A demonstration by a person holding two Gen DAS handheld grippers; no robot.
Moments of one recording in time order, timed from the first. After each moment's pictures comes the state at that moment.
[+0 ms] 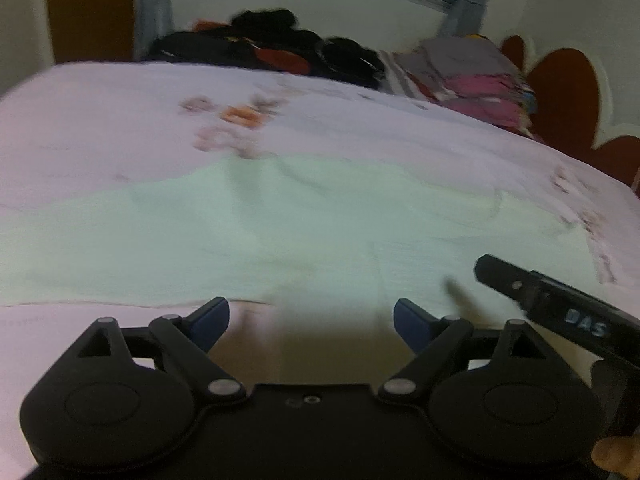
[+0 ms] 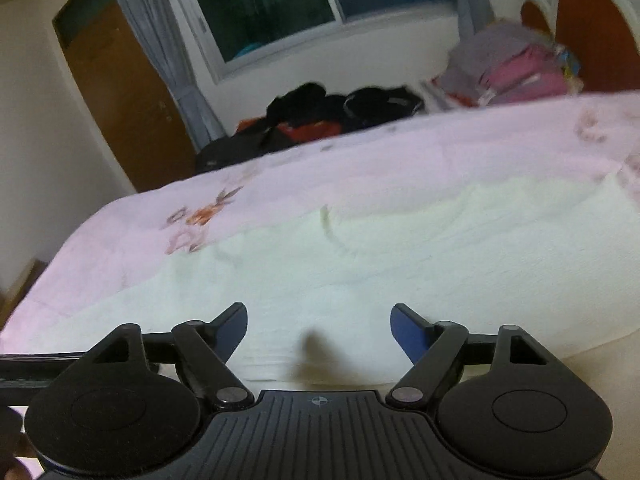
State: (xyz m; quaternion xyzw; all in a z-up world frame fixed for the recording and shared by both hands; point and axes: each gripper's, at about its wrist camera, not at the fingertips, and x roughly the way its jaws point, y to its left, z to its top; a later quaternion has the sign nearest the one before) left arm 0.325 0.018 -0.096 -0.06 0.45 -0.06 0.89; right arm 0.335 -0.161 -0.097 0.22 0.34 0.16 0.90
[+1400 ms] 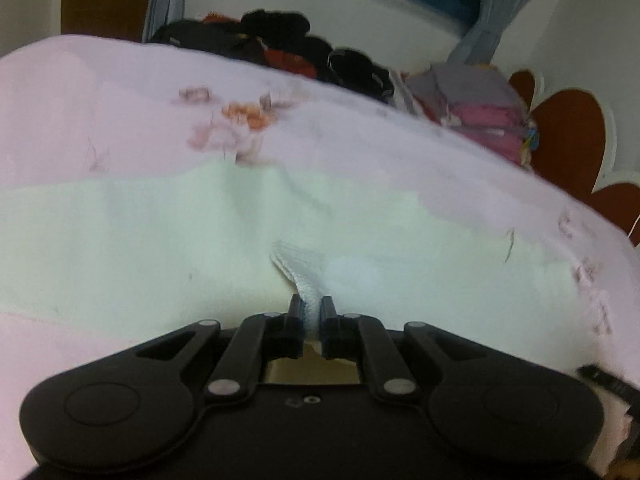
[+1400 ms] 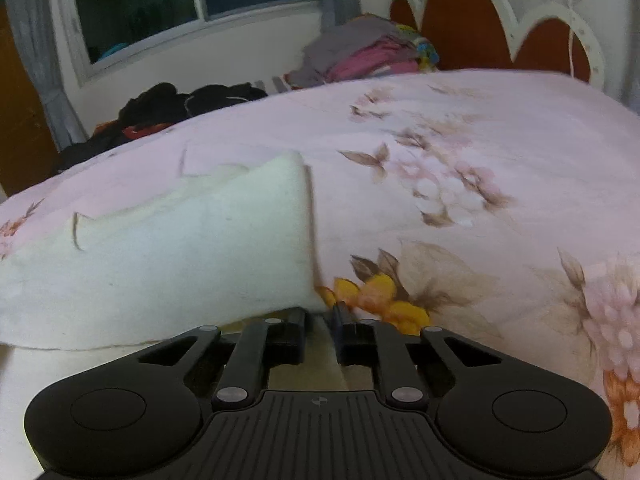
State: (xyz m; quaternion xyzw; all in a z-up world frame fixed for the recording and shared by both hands) left arm 0.367 0.035 -0.130 -0.11 0.43 -0.05 0.89; right arm 0.319 -0.303 -0.165 0.20 0.39 -0.02 0.90
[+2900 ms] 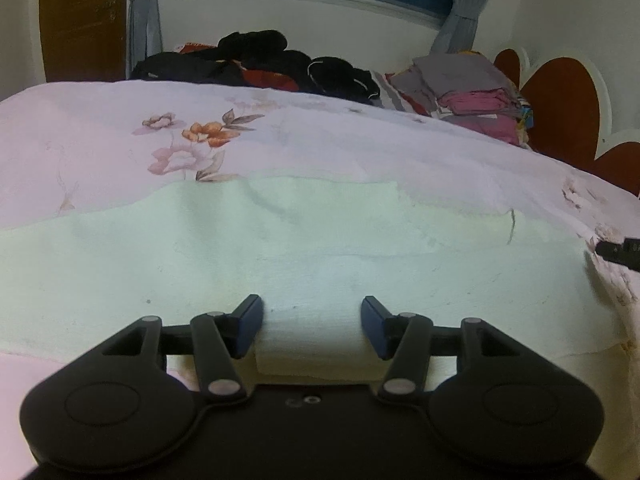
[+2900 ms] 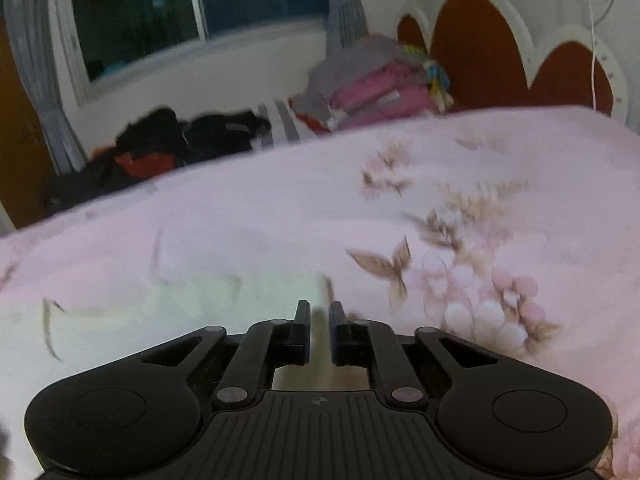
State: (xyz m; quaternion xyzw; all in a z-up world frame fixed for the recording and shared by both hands) left arm 0.369 -0.001 -0.137 -0.05 0.40 -0.06 0.91; right arm 0.408 -0.322 -0.148 0.19 0.35 -0.01 0.92
